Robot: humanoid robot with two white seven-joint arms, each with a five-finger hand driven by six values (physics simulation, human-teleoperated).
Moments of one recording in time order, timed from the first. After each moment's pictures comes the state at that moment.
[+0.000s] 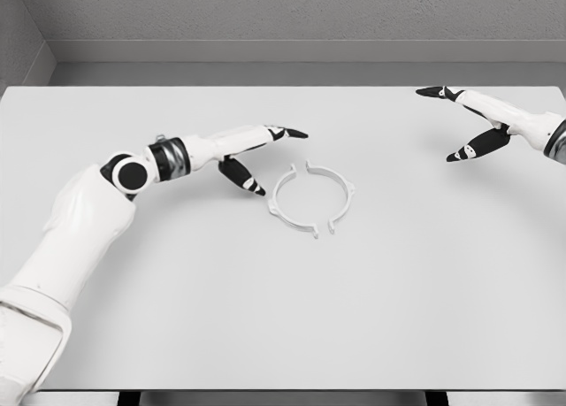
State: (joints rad) left arm -0.76 0.19 -0.55 -0.80 -0.31 -0.61 -0.55; right arm -0.73 -0.62 0.45 -0.84 0.05 -0.61 0.61
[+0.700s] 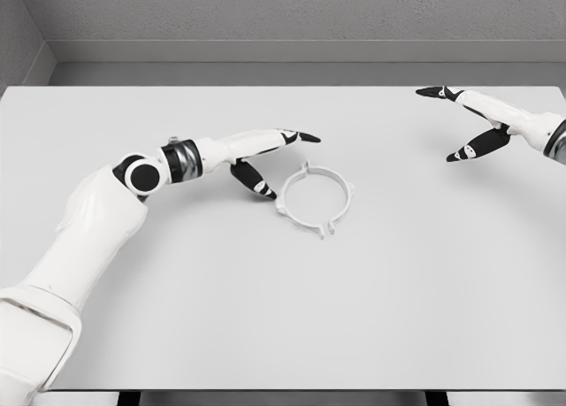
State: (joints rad) left arm -0.76 0.16 -0.56 -0.80 -0.33 -0.61 -0.55; right arm -0.73 -0.62 0.45 -0.84 0.05 -0.61 0.61
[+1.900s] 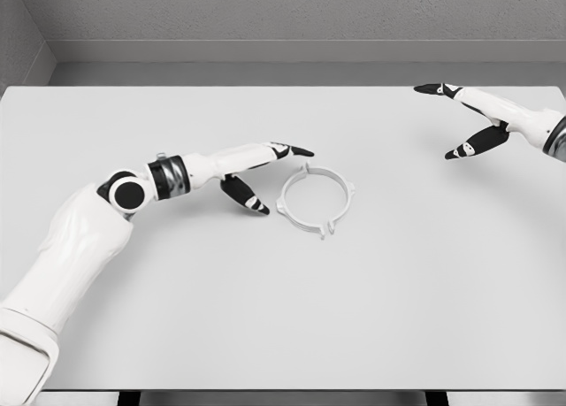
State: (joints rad) left arm -0.67 0.24 -0.59 -0.94 -0.24 -0.61 -0.56; right arm -0.73 -0.62 0.44 -0.86 0.05 -0.61 0.61
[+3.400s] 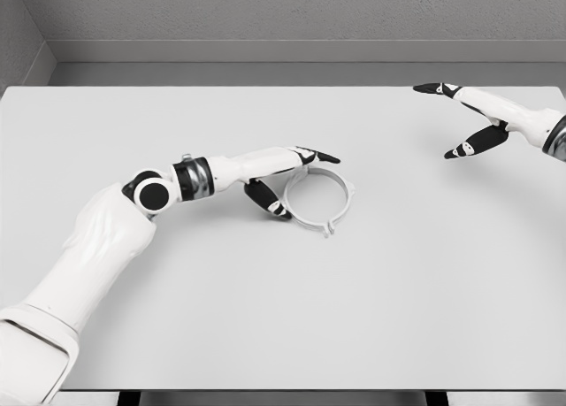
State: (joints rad) left arm -0.69 0.18 -0.61 -0.95 -0.27 -0.61 -0.55; right arm -0.73 -0.62 0.44 -0.87 0.05 -0.61 0.61
